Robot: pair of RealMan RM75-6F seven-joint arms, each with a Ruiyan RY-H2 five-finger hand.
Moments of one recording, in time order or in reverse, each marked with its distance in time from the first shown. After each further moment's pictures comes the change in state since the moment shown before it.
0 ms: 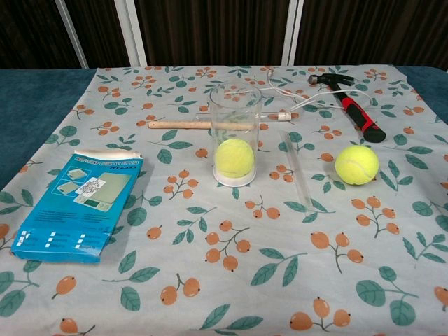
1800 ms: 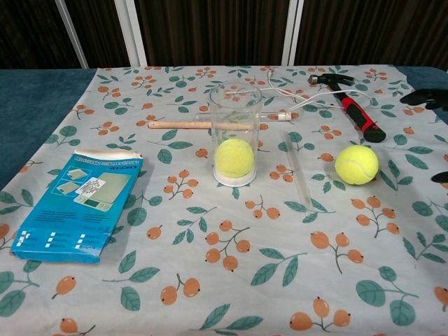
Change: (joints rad) left arm -0.011 -0.006 -0.019 0.001 -0.043 -0.023 0.012; right arm 0.439 -0.055 0.122 -0.059 0.421 -0.642 0.033
